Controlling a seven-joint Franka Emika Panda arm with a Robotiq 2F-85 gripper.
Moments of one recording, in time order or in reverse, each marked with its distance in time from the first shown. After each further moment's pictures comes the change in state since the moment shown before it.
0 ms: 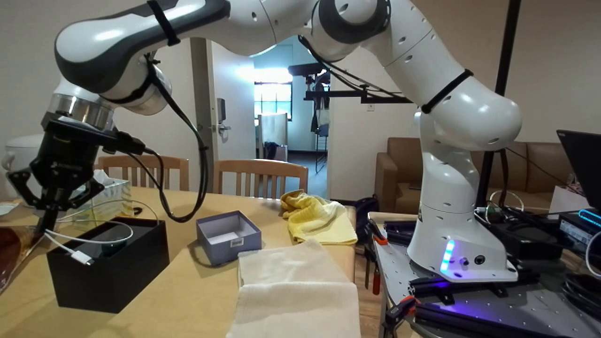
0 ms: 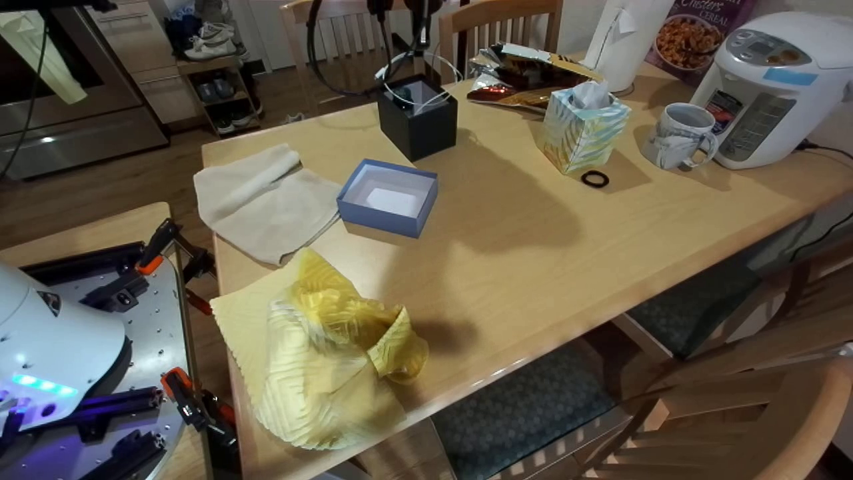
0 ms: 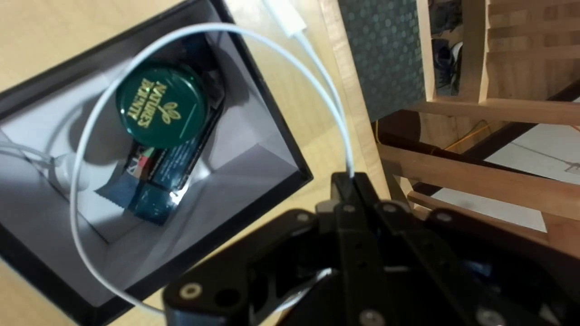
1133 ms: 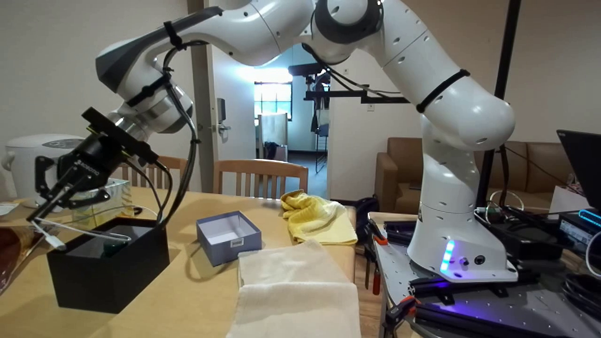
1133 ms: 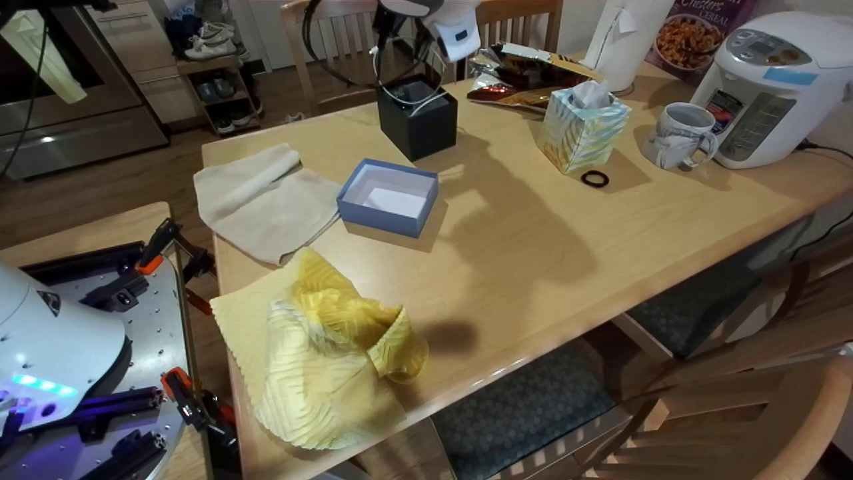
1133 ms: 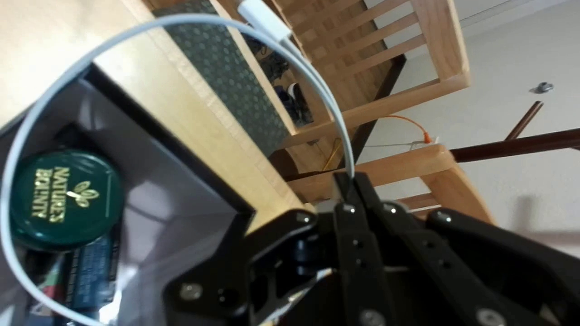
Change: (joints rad) arm -0.150 -0.011 0.068 -0.122 0.674 0.013 -0.318
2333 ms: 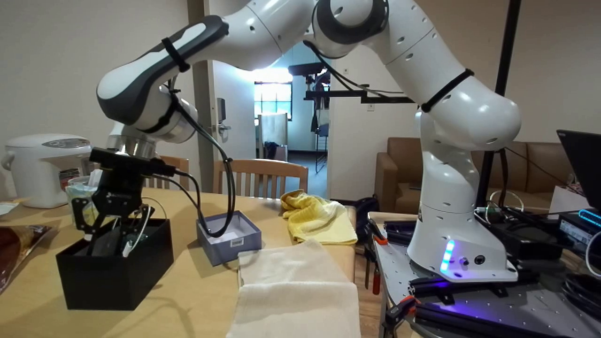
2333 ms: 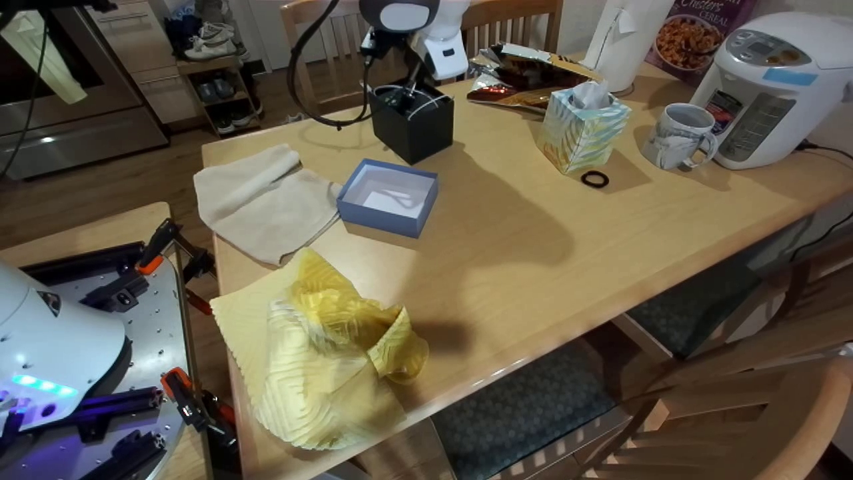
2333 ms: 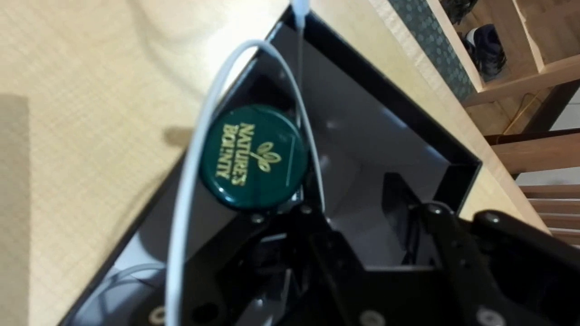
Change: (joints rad) arm 0.135 -0.014 -0.160 -0.079 -0.407 -0.026 0.367
